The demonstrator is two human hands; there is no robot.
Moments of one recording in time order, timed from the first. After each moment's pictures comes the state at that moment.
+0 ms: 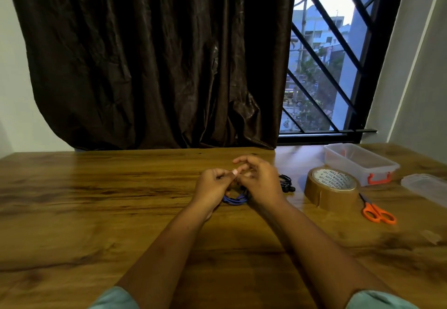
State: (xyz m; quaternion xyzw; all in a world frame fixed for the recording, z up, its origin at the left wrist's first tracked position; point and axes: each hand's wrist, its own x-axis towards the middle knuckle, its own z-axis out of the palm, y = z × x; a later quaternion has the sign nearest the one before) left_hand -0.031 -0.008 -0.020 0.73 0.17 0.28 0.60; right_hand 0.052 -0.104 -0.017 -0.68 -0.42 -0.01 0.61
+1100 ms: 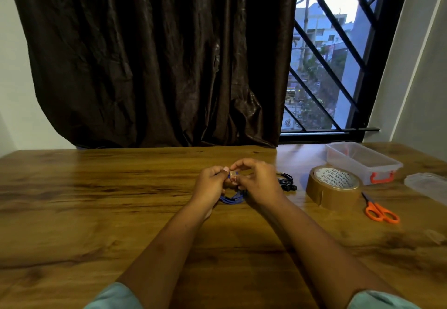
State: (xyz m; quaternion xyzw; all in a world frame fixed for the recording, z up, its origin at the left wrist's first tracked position) left_hand -0.026 0.000 -0.026 0.70 0.19 0.30 0.62; right_hand 0.049 -0.104 -0.016 -0.72 -0.44 0.00 0.54
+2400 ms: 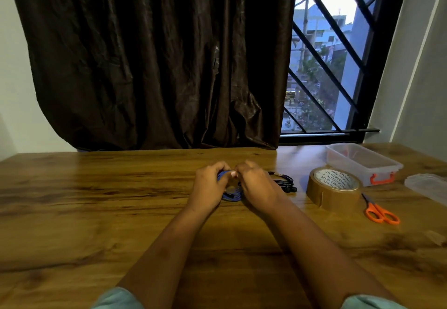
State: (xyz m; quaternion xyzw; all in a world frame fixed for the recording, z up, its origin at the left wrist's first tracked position) left_hand -0.038 0.001 -0.017 0.85 0.13 0.38 0.34; right_hand 0.045 -0.112 -0.010 -0.79 -0.53 -0.13 0.27
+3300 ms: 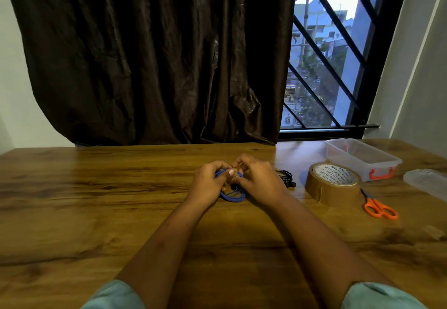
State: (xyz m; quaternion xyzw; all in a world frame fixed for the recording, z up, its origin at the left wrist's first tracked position) left_hand -0.036 0.001 -0.021 0.82 0.15 0.31 0.45; right_hand 0.054 -0.117 -0.013 -0.78 -0.51 -0.11 0.35
